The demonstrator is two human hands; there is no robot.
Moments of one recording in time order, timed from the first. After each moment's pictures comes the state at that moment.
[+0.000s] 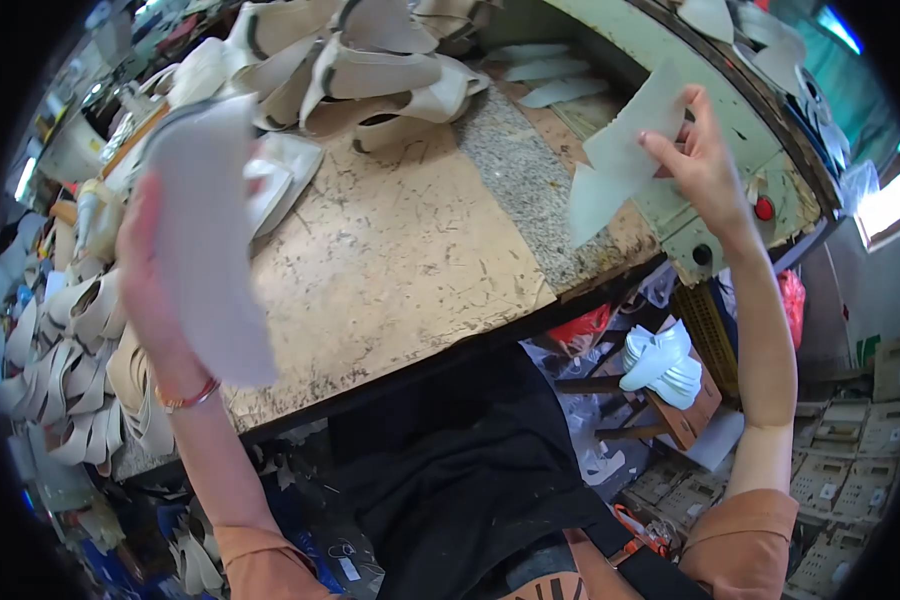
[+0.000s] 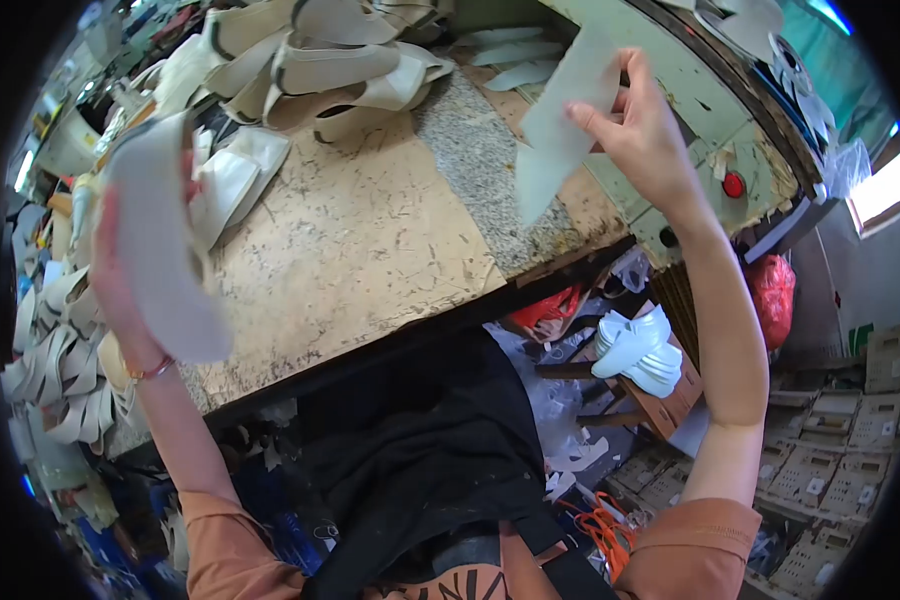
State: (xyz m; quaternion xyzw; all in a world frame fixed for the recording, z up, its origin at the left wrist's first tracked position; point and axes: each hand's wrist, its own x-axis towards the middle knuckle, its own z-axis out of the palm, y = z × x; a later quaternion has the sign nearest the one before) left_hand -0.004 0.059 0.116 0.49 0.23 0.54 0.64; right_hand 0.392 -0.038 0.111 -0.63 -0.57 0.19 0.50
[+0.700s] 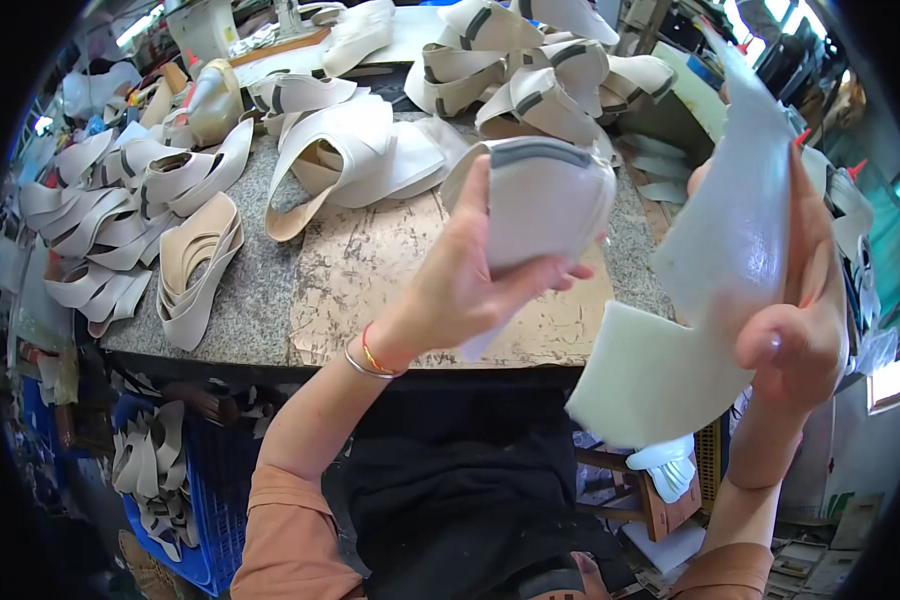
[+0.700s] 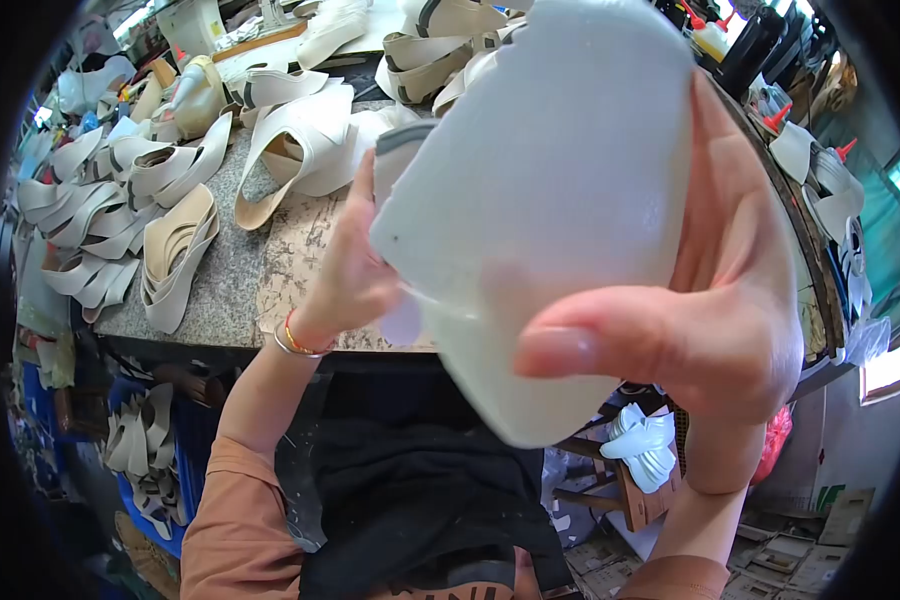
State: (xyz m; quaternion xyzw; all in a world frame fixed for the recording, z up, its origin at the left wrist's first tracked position) left_hand 0.021 0.010 0.091 0.72 0.11 0.52 0.45; right_hand 0.209 -0.059 0.213 -0.40 -0.65 0.43 0.48
